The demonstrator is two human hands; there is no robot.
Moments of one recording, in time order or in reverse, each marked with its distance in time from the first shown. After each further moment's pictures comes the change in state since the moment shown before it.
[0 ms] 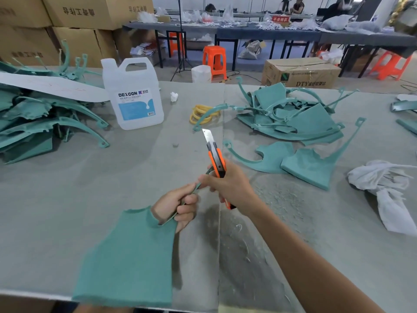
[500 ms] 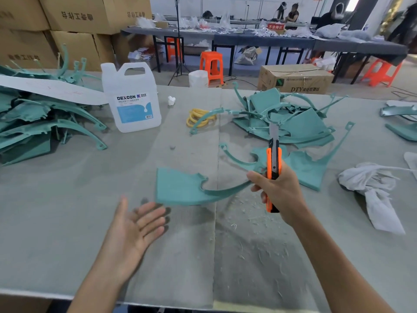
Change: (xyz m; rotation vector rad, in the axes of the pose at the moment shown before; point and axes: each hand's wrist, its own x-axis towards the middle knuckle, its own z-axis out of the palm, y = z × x) left_hand -0.080 -0.025 -0.041 -0.065 0.442 0.401; right_hand -0.049 0.004 -0.087 0.069 0.314 0.024
